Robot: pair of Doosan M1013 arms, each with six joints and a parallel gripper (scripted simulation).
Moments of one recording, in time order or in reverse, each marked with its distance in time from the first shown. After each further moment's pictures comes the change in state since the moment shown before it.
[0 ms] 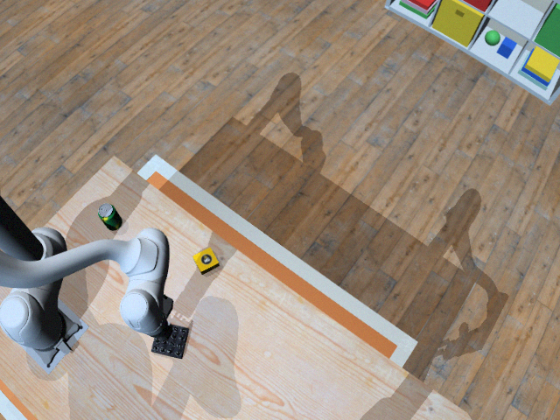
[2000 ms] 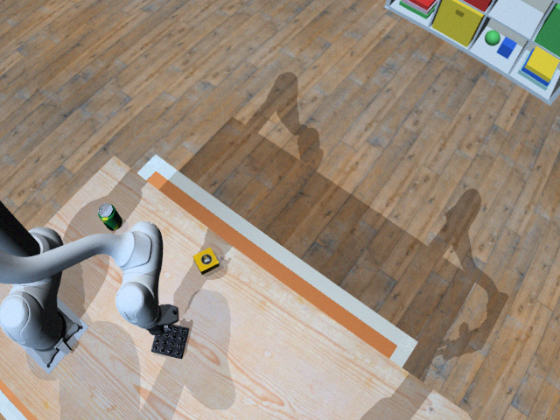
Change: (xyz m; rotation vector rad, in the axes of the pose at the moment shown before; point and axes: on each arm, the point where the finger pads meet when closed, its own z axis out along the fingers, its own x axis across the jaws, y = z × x) left arm 0.000 0.000 0.000 0.001 -0.001 1.002; right arm 0.000 0.000 0.000 0.000 0.000 0.000
